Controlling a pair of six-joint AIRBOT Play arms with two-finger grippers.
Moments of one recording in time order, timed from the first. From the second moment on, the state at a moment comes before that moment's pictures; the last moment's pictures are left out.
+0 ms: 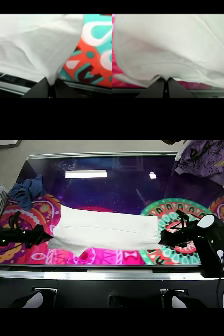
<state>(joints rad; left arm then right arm) 0.34 -1.07 0.83 0.94 -1.28 -1.57 -0.18 -1.15 0.87 -1.12 1.33 1.44</state>
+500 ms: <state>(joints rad) 0.25 -1.53 1.26 0.93 -1.22 -1.55 -0.18 -1.43 1.11 -1.07 1.19 1.38</state>
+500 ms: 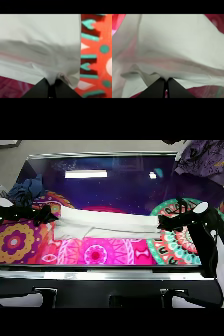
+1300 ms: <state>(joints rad) 0.20 -1.84 1.52 0.92 -1.18 -1.58 -0.18 -1.68 1.27 -0.96 1.13 1.39</state>
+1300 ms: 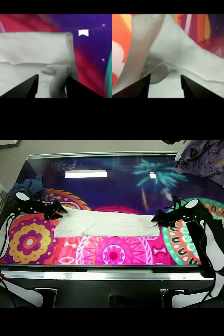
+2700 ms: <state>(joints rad) 0.18 -1.76 1.66 0.93 -1.26 -1.60 -0.25 -1.77 1.29 -0.79 1.24 1.37</state>
